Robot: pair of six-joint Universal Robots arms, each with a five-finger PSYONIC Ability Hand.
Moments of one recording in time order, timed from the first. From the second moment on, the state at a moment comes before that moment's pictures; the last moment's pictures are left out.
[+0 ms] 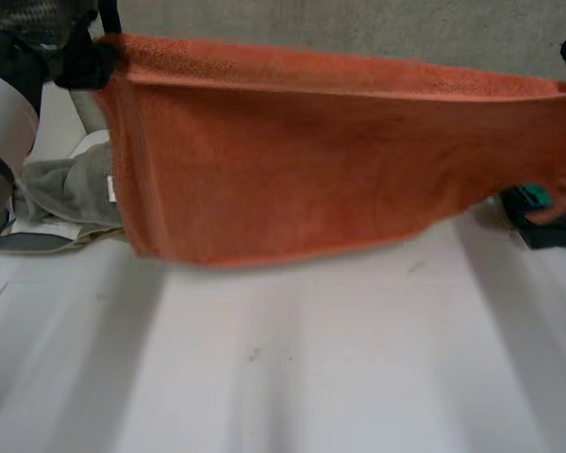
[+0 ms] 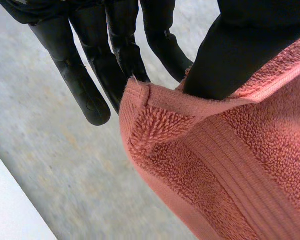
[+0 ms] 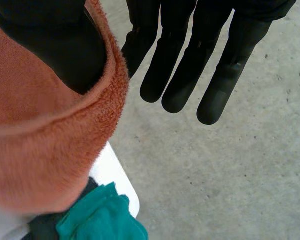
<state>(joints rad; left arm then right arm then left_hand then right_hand) 4.27 -1.52 -1.41 3.24 -1.64 3.52 1.59 -1.51 1.19 0.35 1.26 2.35 1.12 1.20 1.20 1.20 1.00 1.14 1.18 1.19 1.20 0.98</state>
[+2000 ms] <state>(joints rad) 4.33 -1.92 -1.61 3.59 -1.69 3.54 1.48 -0.89 1.36 0.06 1.15 2.60 1.12 1.20 1.20 1.20 1.01 0.61 0.60 0.61 0.61 0.41</state>
